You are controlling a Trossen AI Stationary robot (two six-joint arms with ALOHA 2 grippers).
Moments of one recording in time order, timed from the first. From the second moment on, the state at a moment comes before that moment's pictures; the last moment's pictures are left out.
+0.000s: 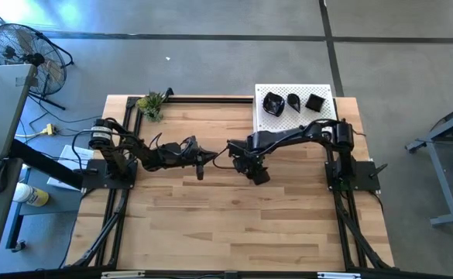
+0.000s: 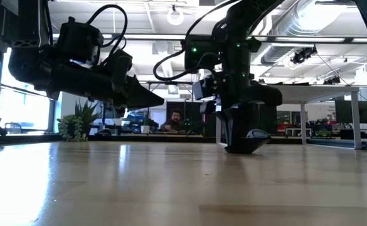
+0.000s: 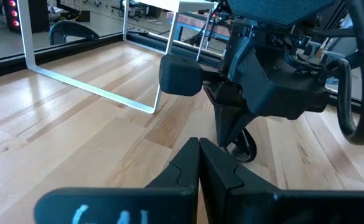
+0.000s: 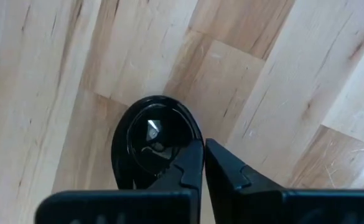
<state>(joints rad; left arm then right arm) 0.08 1.76 0.35 1.31 -0.14 -0.26 -0.11 1.99 1.34 -0.80 -0.09 -0.47</state>
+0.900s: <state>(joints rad) 0.08 1.76 0.35 1.30 -0.14 -0.26 -0.26 1.37 1.49 -1.01 0.16 0.44</state>
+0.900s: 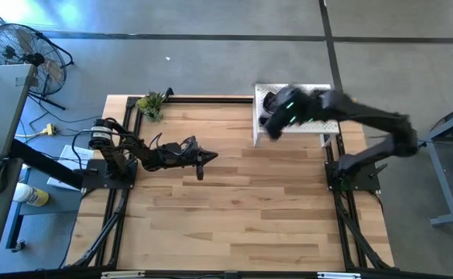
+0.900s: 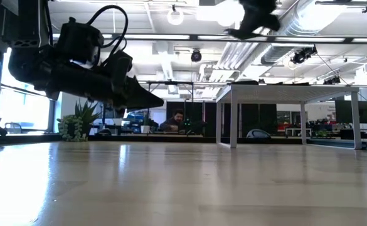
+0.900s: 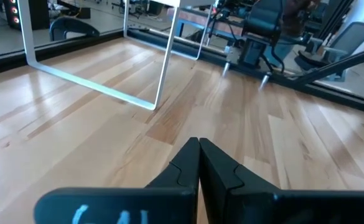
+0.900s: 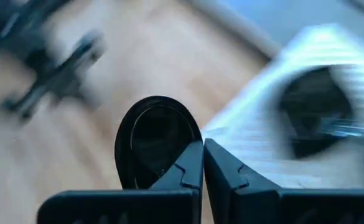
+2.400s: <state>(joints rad) 0.04 1.76 0.39 1.23 -0.15 -0.21 -0.96 1.53 1.49 -1.17 0.02 0.33</state>
